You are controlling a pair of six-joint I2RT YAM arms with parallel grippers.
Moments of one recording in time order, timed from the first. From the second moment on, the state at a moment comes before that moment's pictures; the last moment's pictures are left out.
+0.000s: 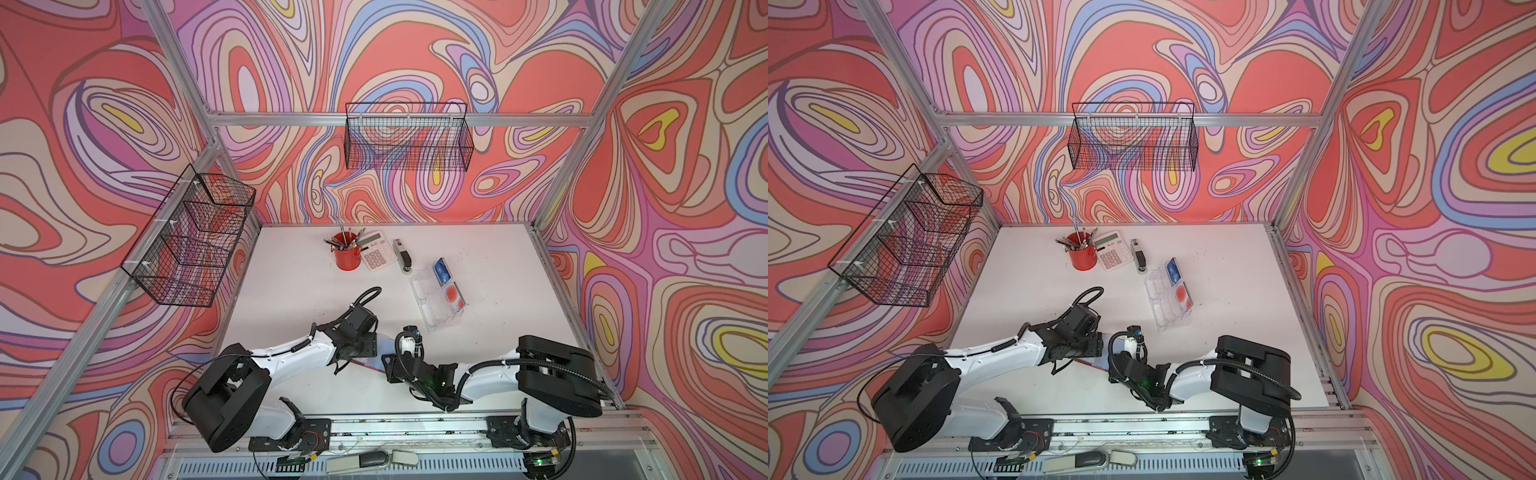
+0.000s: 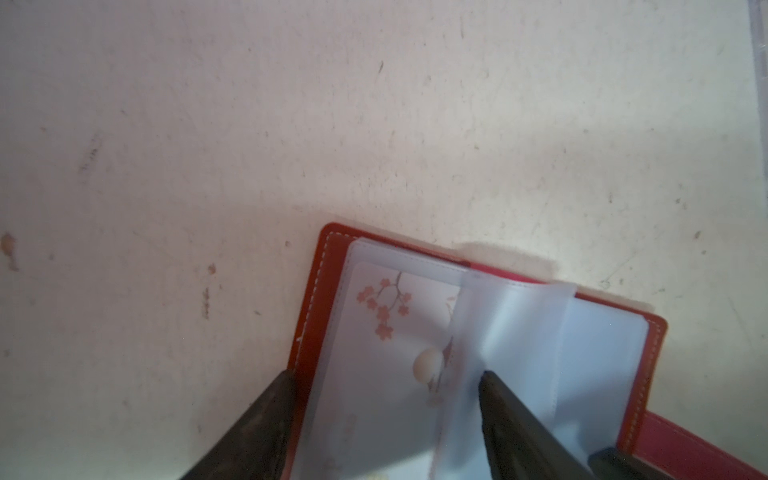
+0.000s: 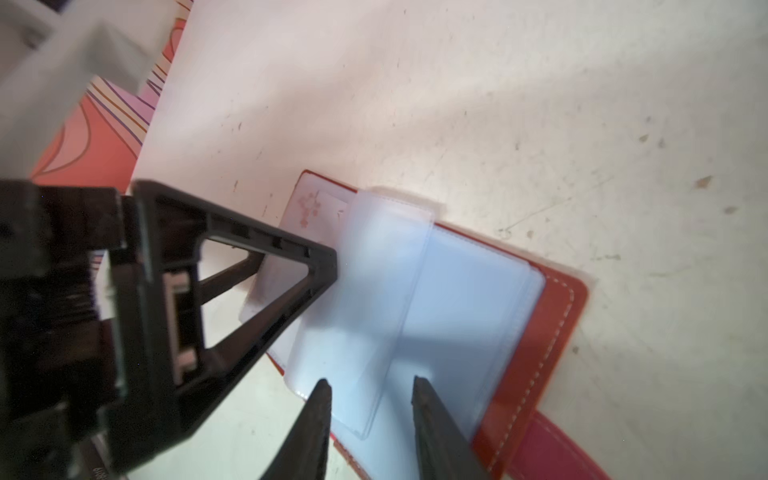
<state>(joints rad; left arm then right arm) -0.70 1.38 0.62 -0.38 -0.10 -0.71 1.25 1.73 0.64 0.38 0.40 1.08</state>
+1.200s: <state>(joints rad) -0.70 1.16 0.54 -0.51 -0.17 -0.80 1.22 1.88 0.80 0.44 0.31 1.35</state>
